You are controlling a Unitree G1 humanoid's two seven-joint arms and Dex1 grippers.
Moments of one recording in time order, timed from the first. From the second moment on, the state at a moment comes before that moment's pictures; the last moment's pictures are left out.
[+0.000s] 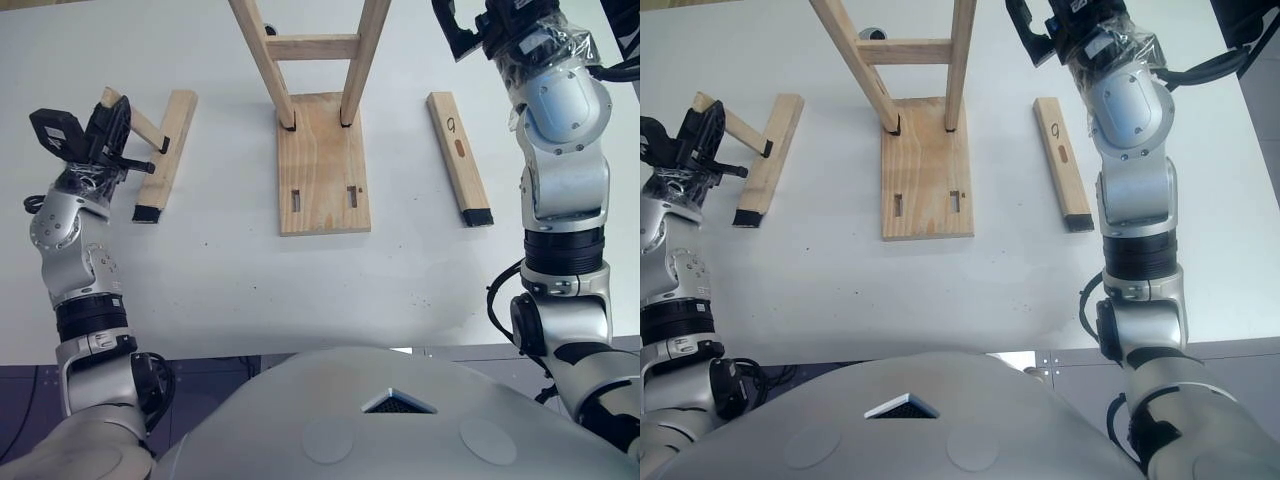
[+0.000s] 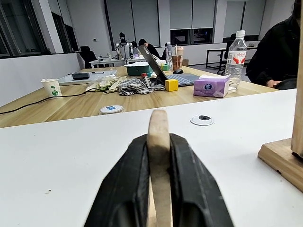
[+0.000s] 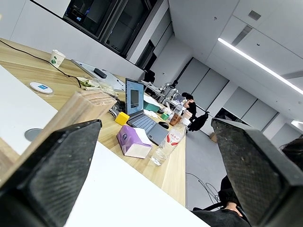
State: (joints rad) left arm -0.05 0.53 0.30 0.33 -0.41 -0.09 -0.55; right arm -0.44 -0.36 0.11 -0.13 -0.12 0.16 0.26
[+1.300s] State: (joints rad) left arm 0.03 0.66 0.28 0.10 -0.34 0.61 -0.50; right arm -0.40 -0.36 0.11 -0.13 -0.12 0.16 0.26
